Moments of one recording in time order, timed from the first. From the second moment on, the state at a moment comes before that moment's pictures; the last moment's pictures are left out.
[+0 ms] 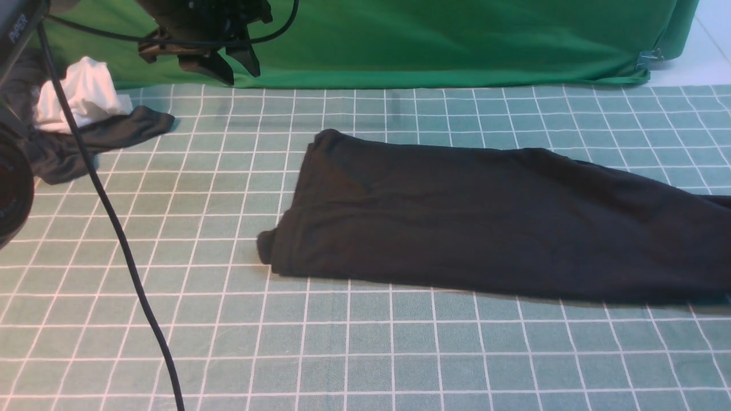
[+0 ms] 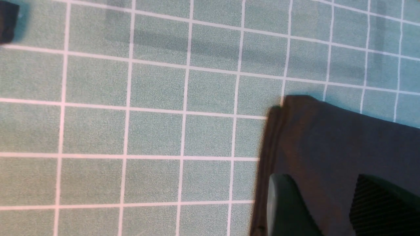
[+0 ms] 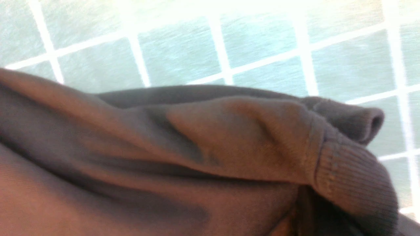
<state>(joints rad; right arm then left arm) -0.45 1.80 -1.29 0.09 0.86 -0.21 -0.05 2.21 -2.23 -0.25 1.22 -0.16</state>
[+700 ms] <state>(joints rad) 0.20 1.74 -1.74 0.11 1.08 0.13 -0.05 2.21 -2.23 -0.23 1.22 -0.09</state>
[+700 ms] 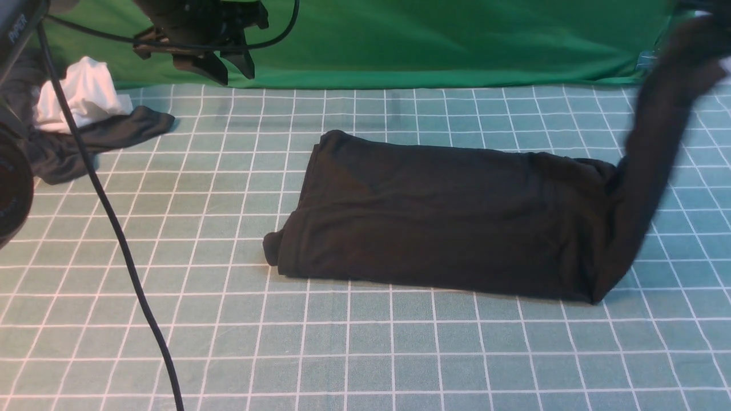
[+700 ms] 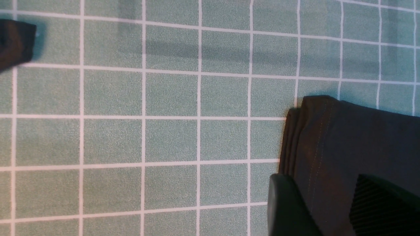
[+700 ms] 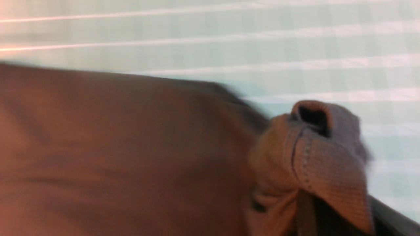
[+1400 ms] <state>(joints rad) 0.70 2.16 -1.74 0.24 0.41 0.19 -0.05 2.21 -2.23 -0.24 1.22 -0.09</state>
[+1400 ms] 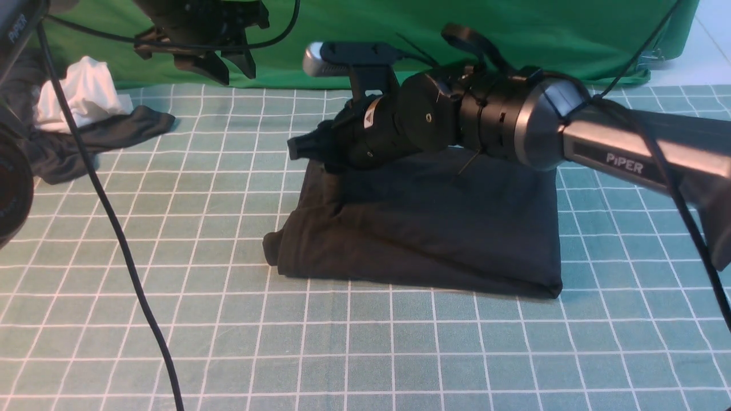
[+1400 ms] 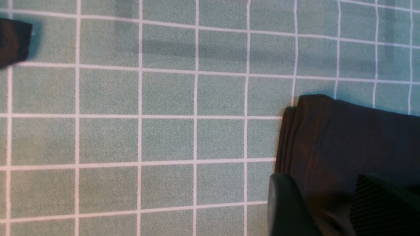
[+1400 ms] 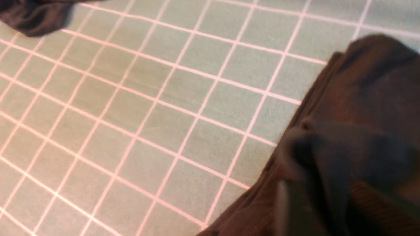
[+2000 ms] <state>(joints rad) 0.41 1.81 -1.79 0.18 1.16 0.09 -0.05 1.94 -1.76 -0.30 1.21 -0.06</state>
